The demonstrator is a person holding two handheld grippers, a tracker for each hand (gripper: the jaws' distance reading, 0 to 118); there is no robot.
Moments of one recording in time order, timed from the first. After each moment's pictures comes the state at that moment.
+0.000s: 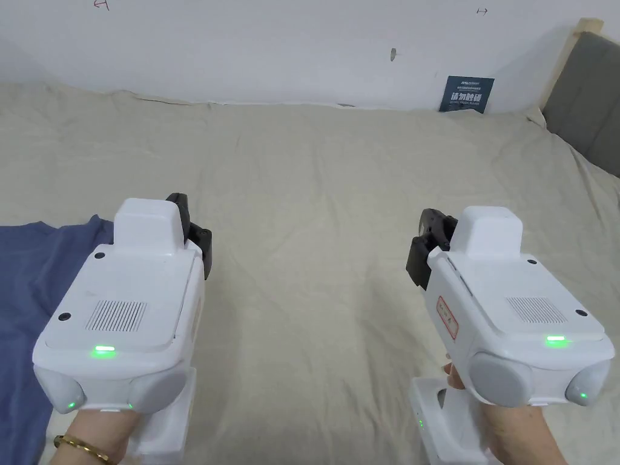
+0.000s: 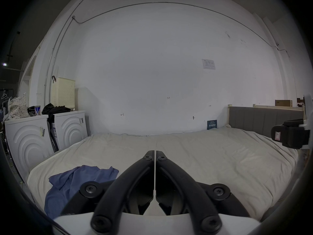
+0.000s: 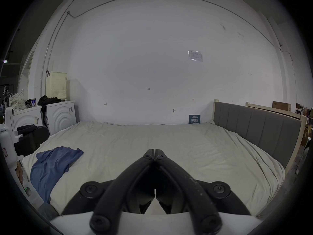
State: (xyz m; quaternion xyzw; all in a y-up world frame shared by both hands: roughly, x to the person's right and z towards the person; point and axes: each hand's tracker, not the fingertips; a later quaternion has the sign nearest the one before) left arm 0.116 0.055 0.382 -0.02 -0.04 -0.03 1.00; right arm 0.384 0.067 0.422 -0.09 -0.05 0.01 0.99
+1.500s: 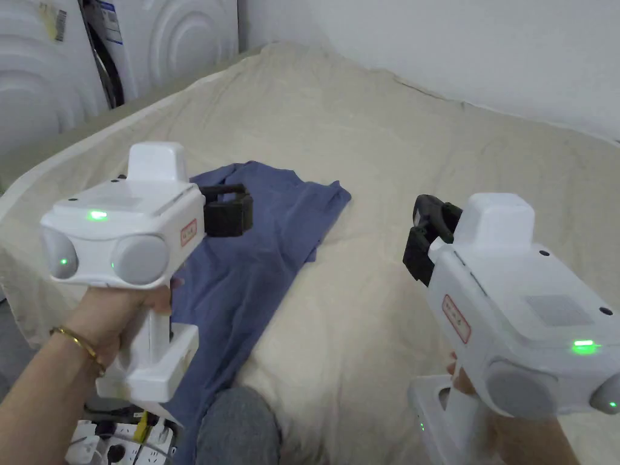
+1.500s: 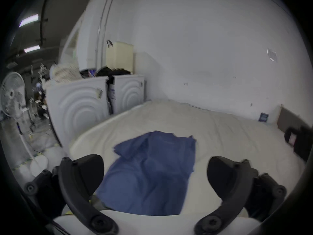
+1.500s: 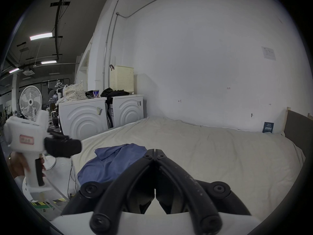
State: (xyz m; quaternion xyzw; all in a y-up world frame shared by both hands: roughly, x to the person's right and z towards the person) left arm -0.122 0.054 0.378 -0.19 0.15 0.08 0.97; right arm 0.181 0.064 0.351 -0.10 0.26 0.03 0.96
